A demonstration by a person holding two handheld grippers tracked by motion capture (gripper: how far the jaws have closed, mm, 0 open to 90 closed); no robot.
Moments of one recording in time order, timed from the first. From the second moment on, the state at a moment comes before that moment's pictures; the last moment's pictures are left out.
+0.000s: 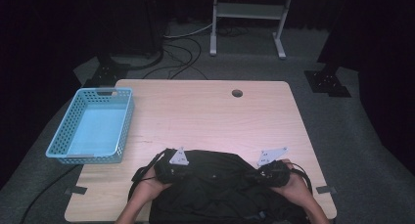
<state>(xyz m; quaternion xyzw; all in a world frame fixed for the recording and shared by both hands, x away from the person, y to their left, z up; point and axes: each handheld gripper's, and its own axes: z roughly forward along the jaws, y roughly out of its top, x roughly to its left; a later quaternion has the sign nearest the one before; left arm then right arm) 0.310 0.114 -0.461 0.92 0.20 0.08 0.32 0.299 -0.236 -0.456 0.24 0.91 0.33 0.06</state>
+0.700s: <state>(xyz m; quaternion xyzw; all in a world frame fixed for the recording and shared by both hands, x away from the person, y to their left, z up) 0.307 0.124 -0.435 0.90 0.20 0.08 0.38 0.290 -0.251 -0.444 0.25 0.87 0.42 0.01</state>
